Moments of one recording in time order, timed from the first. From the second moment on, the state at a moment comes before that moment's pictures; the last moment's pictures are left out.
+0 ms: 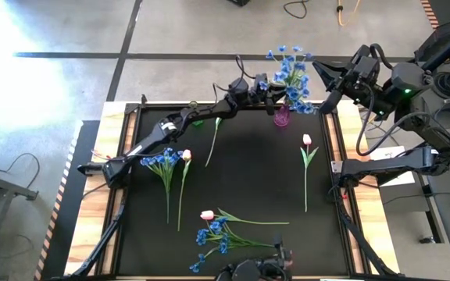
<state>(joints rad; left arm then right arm) 0.51 2.73 2.32 0.73 0.41 -0.30 -0.32 1.00 1.54 -0.41 0.26 -0.18</state>
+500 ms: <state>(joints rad) 0.53 2.72 2.32 0.73 0.51 -0.35 -0.32 1.00 1.54 -0.41 0.26 -0.19</state>
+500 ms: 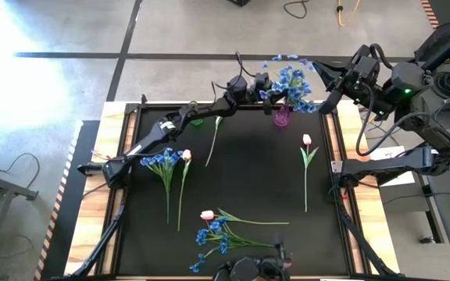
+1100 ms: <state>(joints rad) 0.54 2.72 2.36 0.56 0.54 -0.31 -0.32 1.00 1.54 -0.41 0.26 -0.20</state>
